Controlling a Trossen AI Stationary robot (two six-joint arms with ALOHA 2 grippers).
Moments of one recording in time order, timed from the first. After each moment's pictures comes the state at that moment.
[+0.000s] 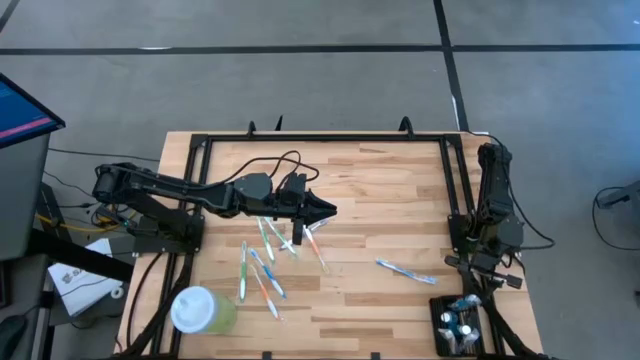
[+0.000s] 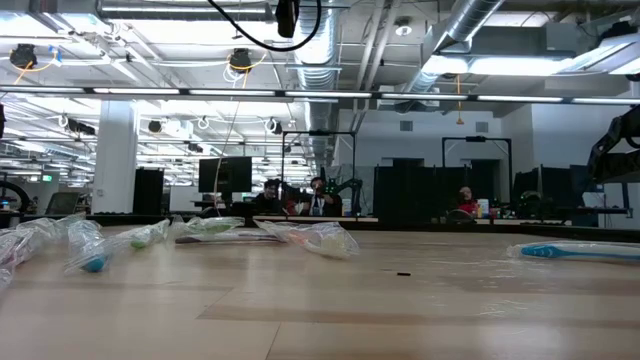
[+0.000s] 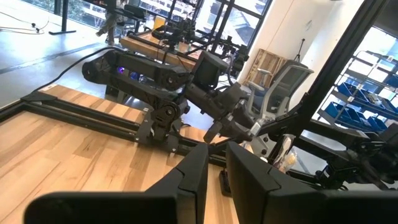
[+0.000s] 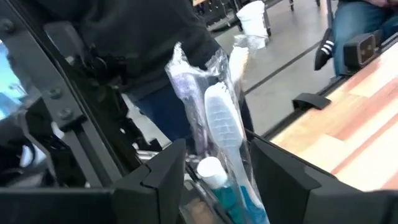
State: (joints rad) left arm -0.07 1.41 0.99 0.38 -0.05 -0.35; right arm 1.27 0.01 0.09 -0.25 0.10 0.43
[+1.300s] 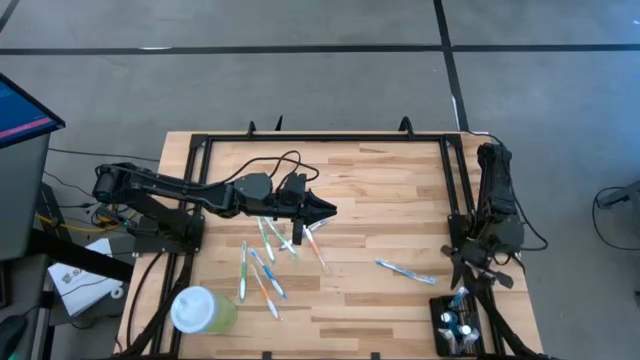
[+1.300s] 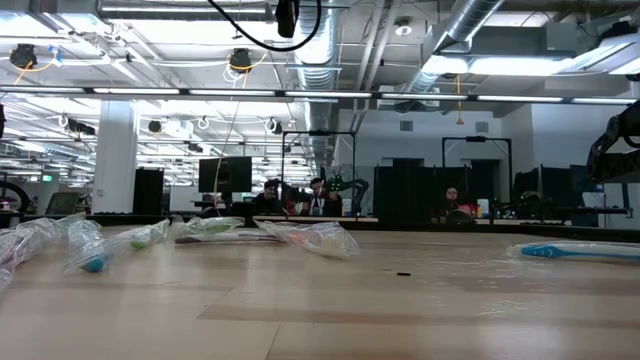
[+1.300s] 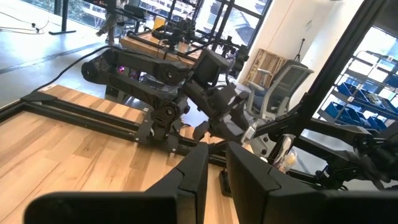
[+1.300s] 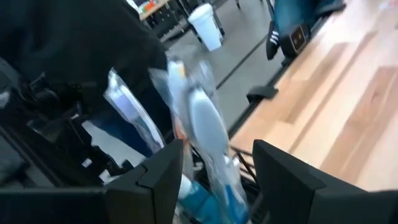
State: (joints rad) left arm -0.07 1.41 0.99 0.38 -0.05 -0.35; right arm 1.28 0.01 0.15 -0.37 0.29 0.60
